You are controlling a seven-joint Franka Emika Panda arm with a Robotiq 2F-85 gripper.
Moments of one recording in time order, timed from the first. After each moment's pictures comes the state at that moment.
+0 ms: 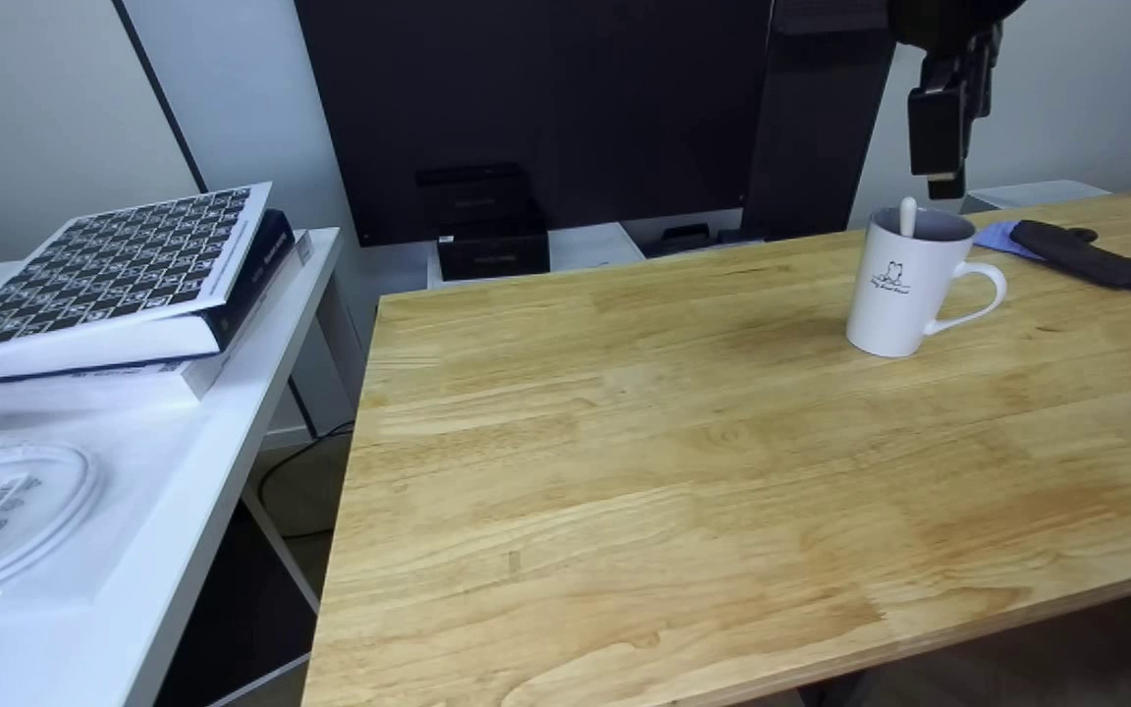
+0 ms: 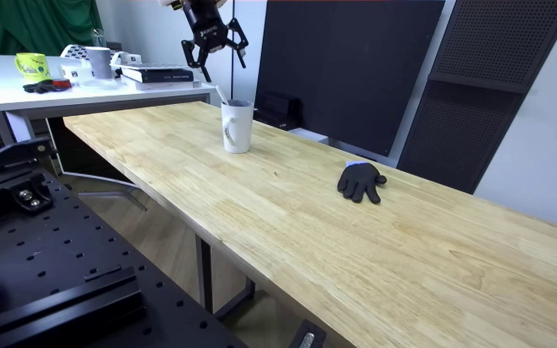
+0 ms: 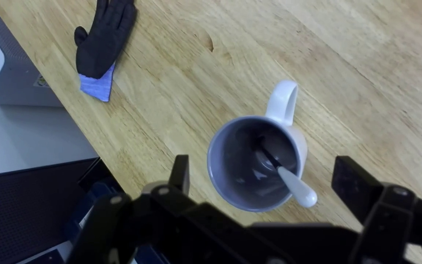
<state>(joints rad) 0.34 0.46 0.17 -1.92 -0.65 2.08 0.28</state>
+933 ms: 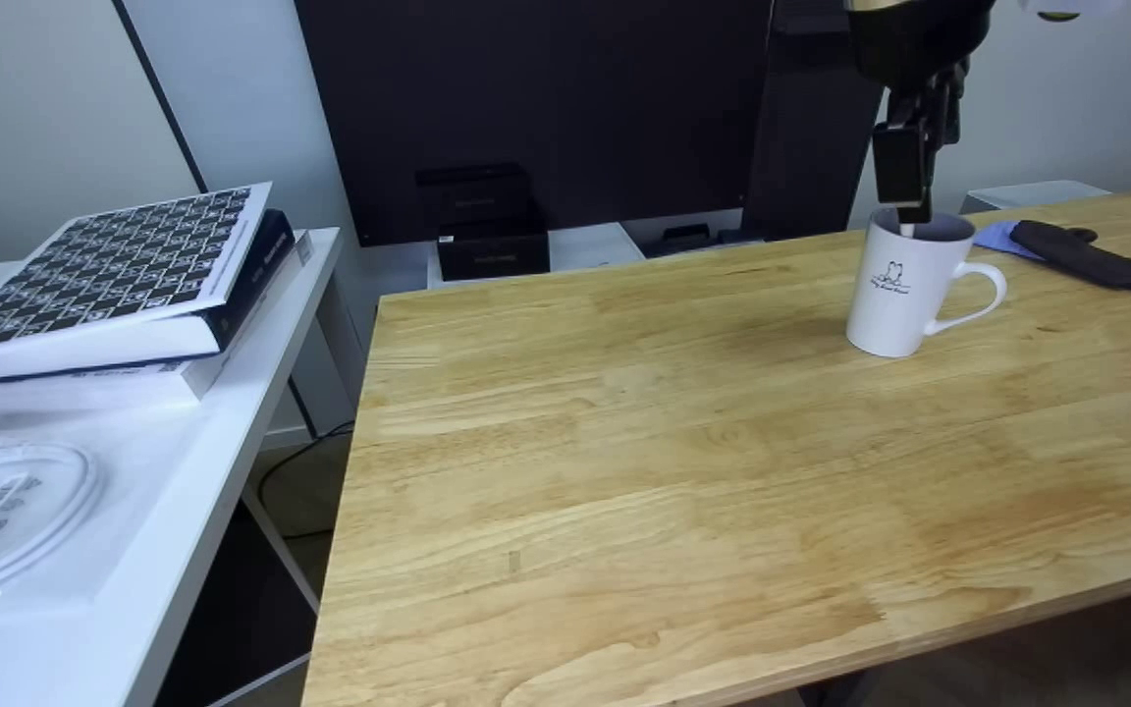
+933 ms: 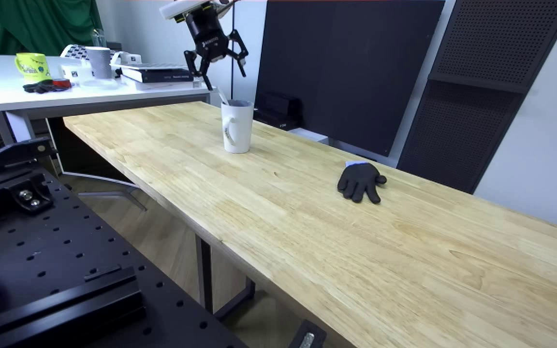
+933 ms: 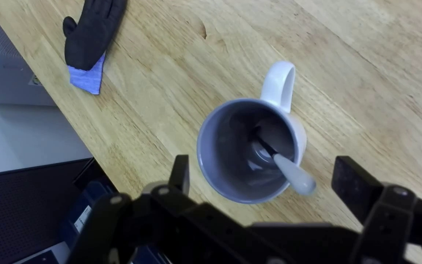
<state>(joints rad) 0.37 0.54 0.14 -1.85 -0.65 2.08 0.29</state>
